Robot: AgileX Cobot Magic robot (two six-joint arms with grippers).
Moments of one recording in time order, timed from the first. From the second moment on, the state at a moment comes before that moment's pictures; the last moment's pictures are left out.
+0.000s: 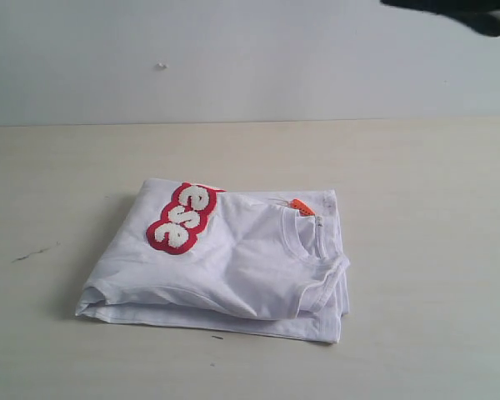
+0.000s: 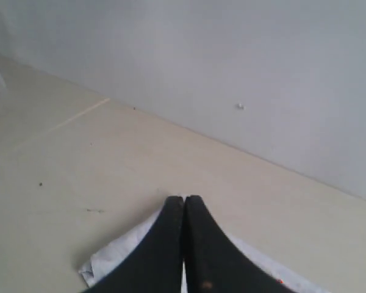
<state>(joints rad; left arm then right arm) -0.17 0.49 -0.69 -0.55 0.36 0.42 0.44 0.90 -0.94 0.34 0.42 -0.25</state>
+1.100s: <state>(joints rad) -0.17 0.13 -0.66 -0.56 0.57 0.36 0.44 0.00 -0.69 0.22 0.37 -0.19</state>
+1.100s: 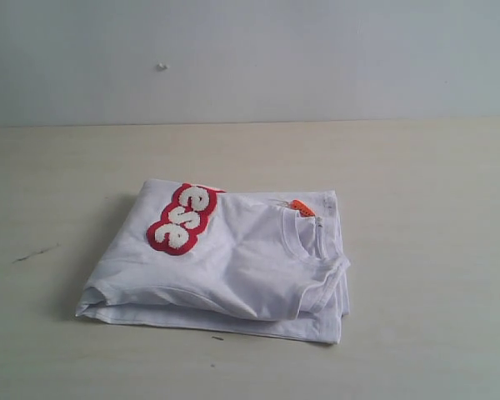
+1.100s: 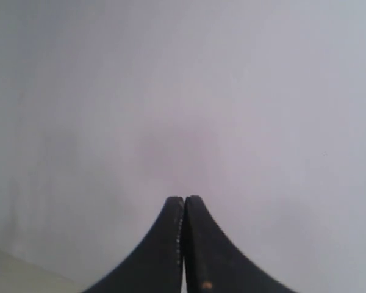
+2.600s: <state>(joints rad) -0.07 0.00 -0.31 0.06 0.20 -0.08 0.44 0.00 -0.68 0.21 0.44 -0.17</state>
